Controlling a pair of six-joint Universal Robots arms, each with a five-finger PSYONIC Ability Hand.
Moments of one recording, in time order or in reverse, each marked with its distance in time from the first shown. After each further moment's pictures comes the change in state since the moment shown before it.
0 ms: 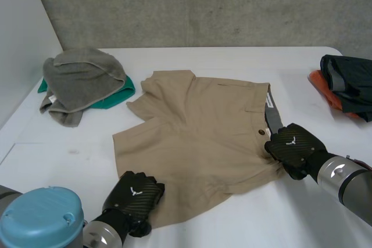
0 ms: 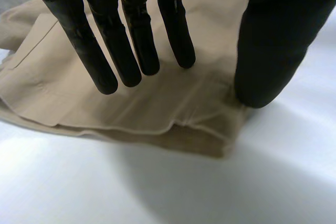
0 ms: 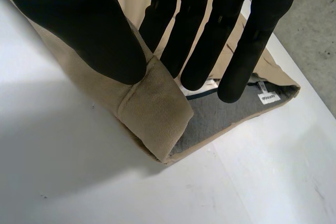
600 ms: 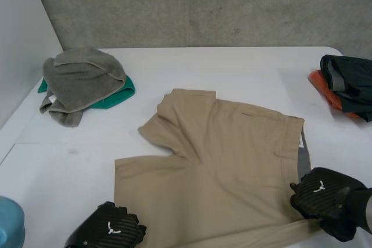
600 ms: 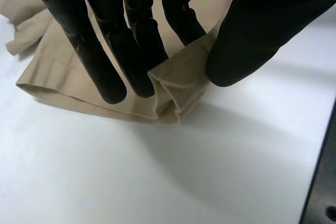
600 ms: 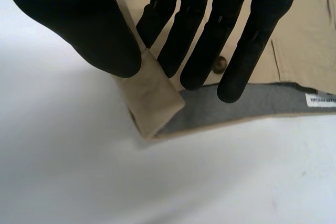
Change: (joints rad) left arm -0.010 0.321 0.008 -0.556 0.022 0.178; right arm -0.119 -0.316 0.060 0.736 0.086 -0.393; left_hand 0.429 0.474 0.469 0.476 0.447; right_hand 0.000 0.000 0.007 0.004 0.000
